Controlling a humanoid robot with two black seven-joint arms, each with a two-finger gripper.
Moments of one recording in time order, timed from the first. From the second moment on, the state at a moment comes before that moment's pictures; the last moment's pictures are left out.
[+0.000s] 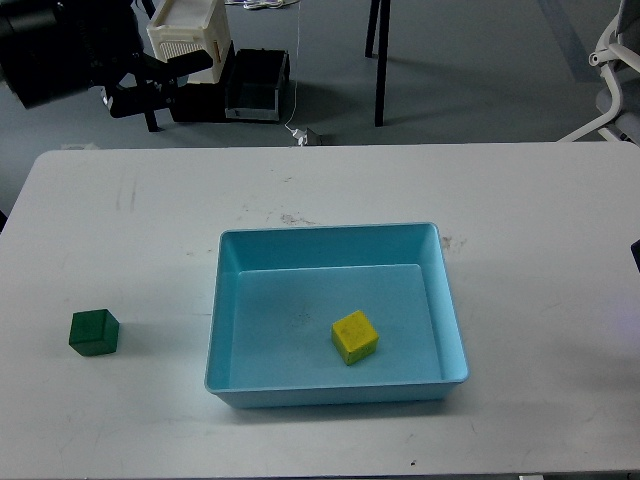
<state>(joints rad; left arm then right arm) -1.42 0.99 -0.04 -1.51 0.09 -0.49 -0.03 -0.17 0.00 1.88 1.56 0.30 0.41 -0.37</state>
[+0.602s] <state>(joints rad) -1.49 0.88 0.41 -1.38 0.83 -0.49 -0.19 -0.20 0.00 1.82 1.58 0.30 0.41 -0.37</state>
